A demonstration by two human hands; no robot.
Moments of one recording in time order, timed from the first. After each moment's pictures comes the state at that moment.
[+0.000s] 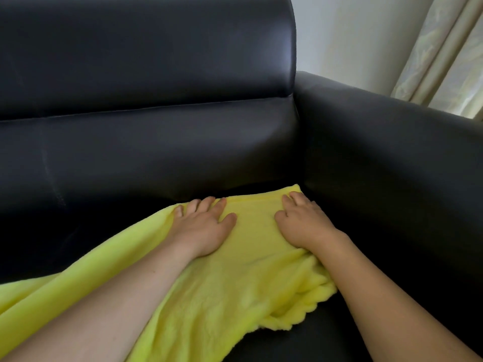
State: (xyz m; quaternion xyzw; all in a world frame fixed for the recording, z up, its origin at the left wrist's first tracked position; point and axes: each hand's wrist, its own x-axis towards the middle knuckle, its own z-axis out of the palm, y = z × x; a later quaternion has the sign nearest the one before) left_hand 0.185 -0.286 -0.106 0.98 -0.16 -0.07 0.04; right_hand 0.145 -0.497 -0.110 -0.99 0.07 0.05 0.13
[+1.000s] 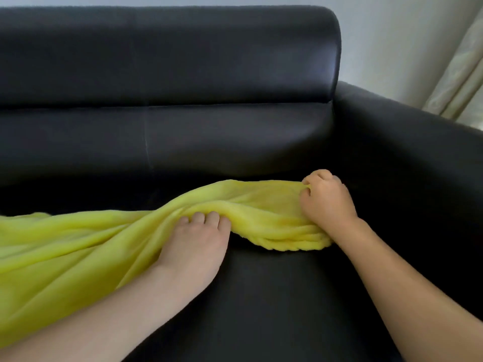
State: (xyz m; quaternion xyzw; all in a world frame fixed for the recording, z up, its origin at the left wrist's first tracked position) left_hand 0.008 -0.188 -0.055 0.96 -0.21 0.13 -0.15; right_hand 0.088 -0.440 -0.073 -0.97 0.04 -0.24 0.10
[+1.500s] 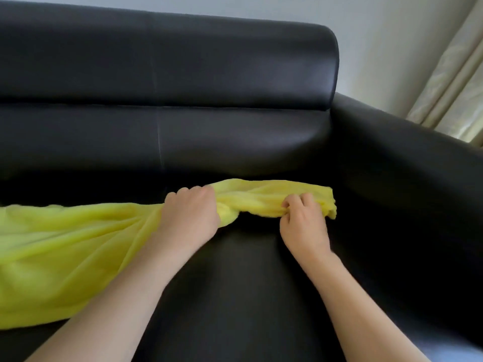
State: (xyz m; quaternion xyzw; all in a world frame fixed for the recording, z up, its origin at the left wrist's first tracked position) left_hand 0.024 -0.151 -0.018 0.99 -0.09 0.11 0.03; right_hand 0.025 -0.355 -0.088 -0.95 0.04 -0.26 0.17
